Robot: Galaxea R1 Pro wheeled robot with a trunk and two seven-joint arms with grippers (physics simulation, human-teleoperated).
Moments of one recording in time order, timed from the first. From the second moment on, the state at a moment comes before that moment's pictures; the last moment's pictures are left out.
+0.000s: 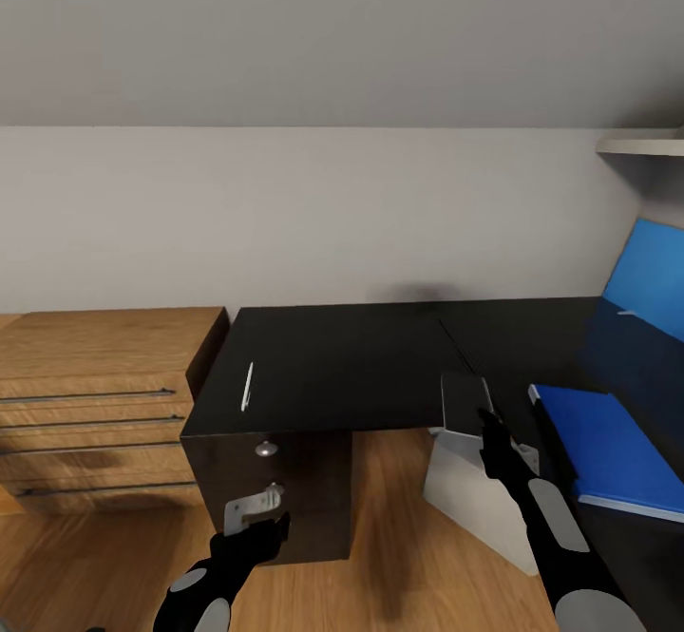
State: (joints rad) left arm -0.06 0.02 -0.33 -1.53 0.53 0.50 0.46; right arm -0.50 -0.02 -0.31 -0.89 -1.29 0.22 -0.05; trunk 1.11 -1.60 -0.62
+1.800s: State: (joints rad) left arm -0.06 0.02 -0.32 -1.53 0.53 0.50 0.47; right arm -0.39 -0.03 -0.39 -1.23 -1.28 0.22 -0.10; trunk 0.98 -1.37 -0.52
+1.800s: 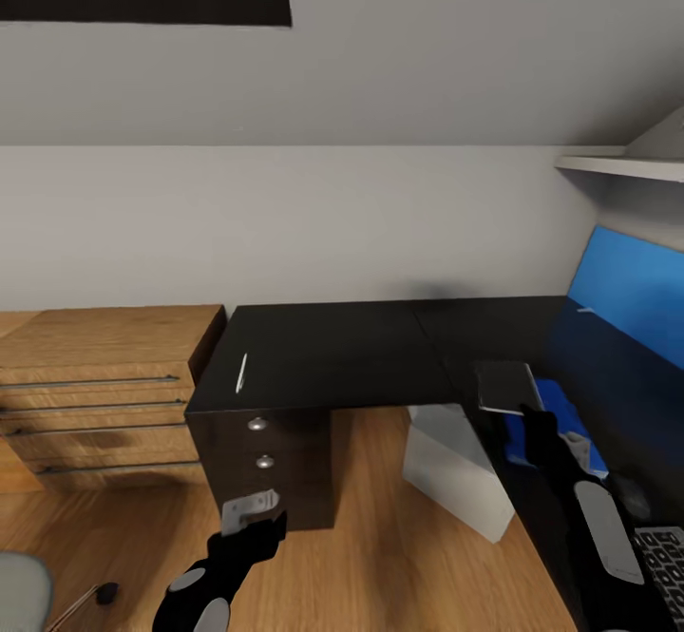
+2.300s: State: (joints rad) left arm -0.06 0.02 -0.32 -1.53 0.53 0.50 0.47; right arm -0.39 -0.03 -0.44 -1.23 -1.28 0.21 -0.14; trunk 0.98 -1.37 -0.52
